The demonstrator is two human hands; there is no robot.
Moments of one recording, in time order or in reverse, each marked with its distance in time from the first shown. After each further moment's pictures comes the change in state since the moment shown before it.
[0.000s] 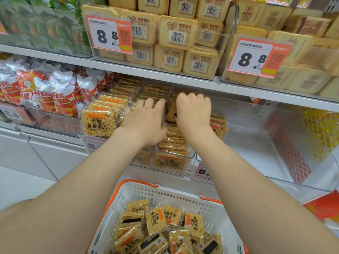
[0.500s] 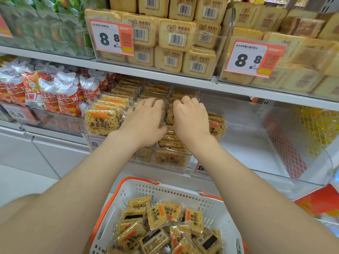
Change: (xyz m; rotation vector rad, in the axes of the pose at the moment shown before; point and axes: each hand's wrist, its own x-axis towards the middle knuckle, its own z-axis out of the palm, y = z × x) left_hand -0.017 -0.002 -0.008 -0.134 0.057 0.066; right_hand -0.030 -0.002 -0.008 0.121 0.054 -0.130
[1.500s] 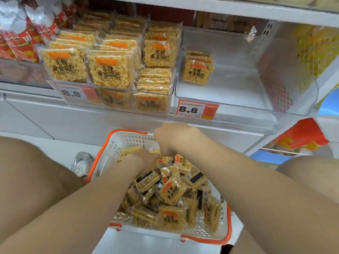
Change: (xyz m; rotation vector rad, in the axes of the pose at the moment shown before) left_hand -0.115 0.018 0.227 0.172 -1.033 0.053; right_hand -0.134 -0.015 0.001 0.080 -1.078 -0.243
